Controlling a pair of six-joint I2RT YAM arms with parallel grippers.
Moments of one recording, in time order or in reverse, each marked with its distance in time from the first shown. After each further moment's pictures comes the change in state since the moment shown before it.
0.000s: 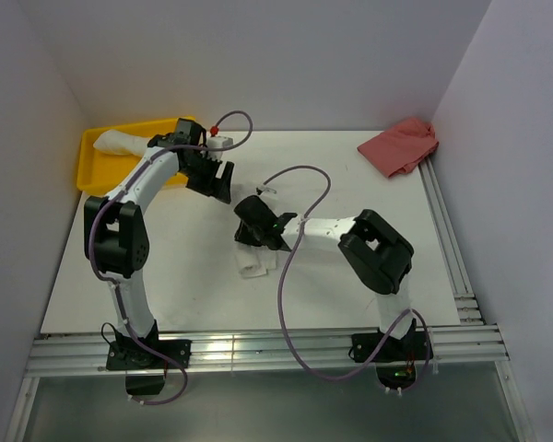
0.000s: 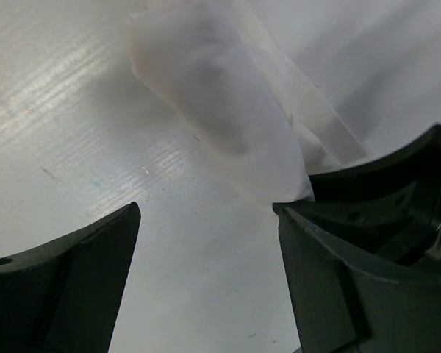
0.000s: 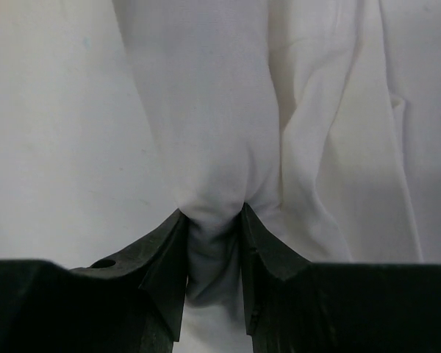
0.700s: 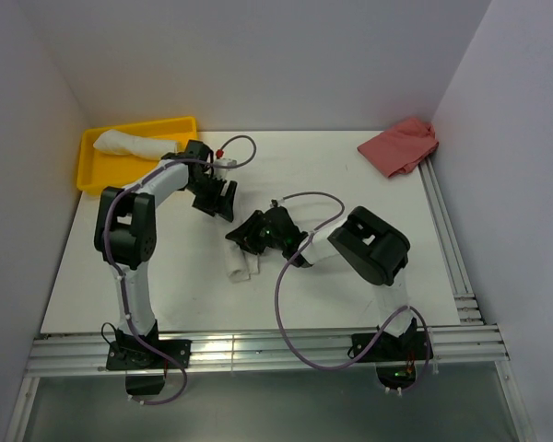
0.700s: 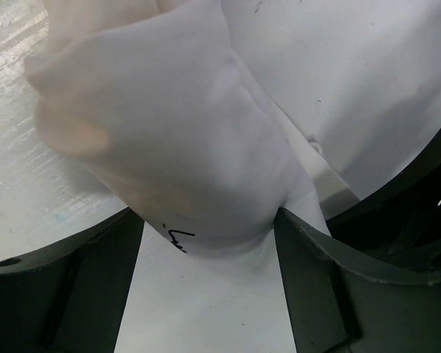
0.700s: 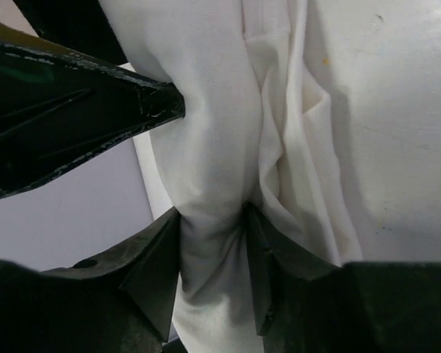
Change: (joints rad) left arm -0.003 0.090 -0.156 0.128 0.013 -0.024; right arm -0.101 0.056 -0.345 0.790 -0.399 0.360
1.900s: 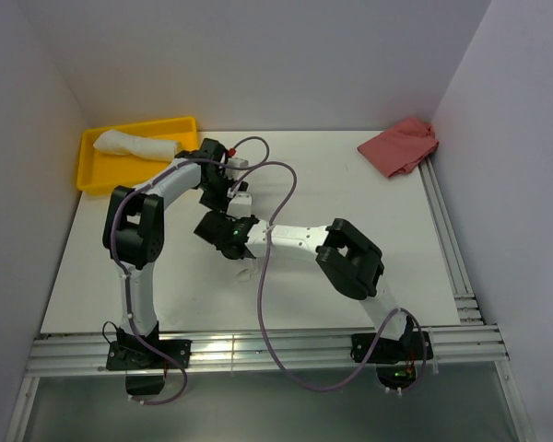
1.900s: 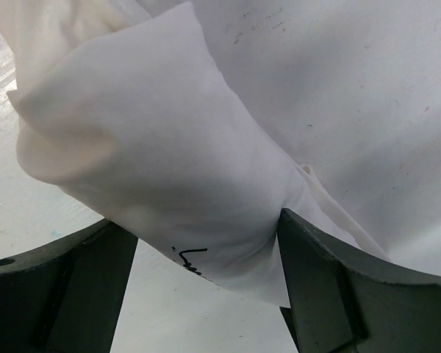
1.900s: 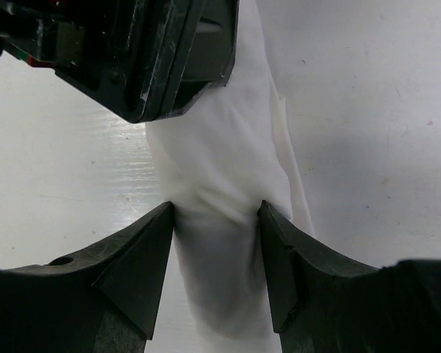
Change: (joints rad) left arm -0.078 0.034 0.061 -0.012 -0.124 -0.020; right arm 0.272 0.102 0.698 -1.214 0.786 -0.353
